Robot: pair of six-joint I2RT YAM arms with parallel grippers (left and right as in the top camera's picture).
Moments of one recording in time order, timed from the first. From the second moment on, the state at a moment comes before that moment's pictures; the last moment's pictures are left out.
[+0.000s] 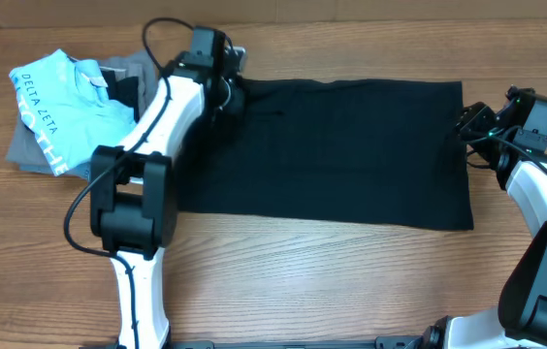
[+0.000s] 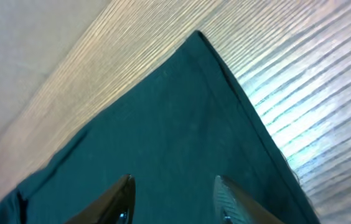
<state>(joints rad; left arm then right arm) -0.19 2.23 1.83 -0.68 0.21 -0.05 -0.33 1.69 1.02 -0.10 -0.28 0.49</state>
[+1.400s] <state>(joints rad) -0.13 2.03 1.90 -0.93 0.28 -0.12 -0.22 2.30 1.55 -0.03 -0.34 0.44</state>
